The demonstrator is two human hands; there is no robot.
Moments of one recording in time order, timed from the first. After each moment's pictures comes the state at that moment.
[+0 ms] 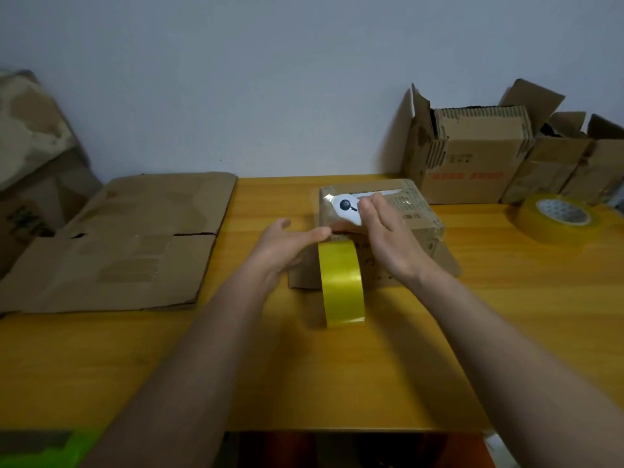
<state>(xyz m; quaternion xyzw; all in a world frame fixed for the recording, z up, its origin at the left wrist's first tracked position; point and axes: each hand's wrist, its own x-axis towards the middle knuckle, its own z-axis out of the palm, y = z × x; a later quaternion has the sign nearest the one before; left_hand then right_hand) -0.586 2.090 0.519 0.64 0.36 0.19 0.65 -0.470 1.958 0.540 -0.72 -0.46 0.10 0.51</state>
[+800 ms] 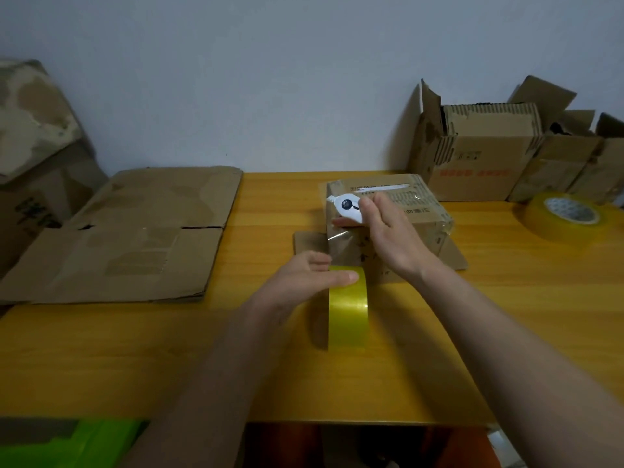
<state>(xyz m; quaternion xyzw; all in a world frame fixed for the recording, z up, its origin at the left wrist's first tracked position) -0.615 2.056 0.505 0.72 0.33 0.06 0.61 -0.475 1.968 0.535 -0.74 -0.46 0.08 0.49</state>
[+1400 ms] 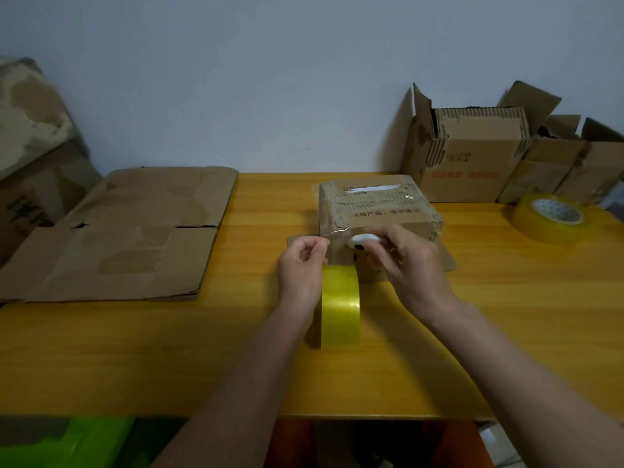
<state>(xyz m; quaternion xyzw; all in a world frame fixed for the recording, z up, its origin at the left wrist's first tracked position) -0.587 2.030 0.490 0.60 0.37 0.38 0.59 -0.482 1.918 0.507 -0.69 -0.54 -0.13 0.46</state>
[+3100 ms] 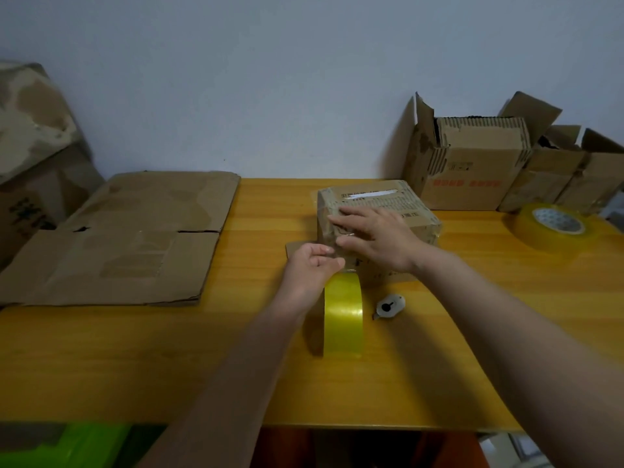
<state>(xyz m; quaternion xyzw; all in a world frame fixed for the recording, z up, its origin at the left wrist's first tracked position) -0.593 2.043 0.498 0.65 0.33 0.24 0.65 -0.443 1.974 0.537 -0.79 -0.59 0.04 0.17</state>
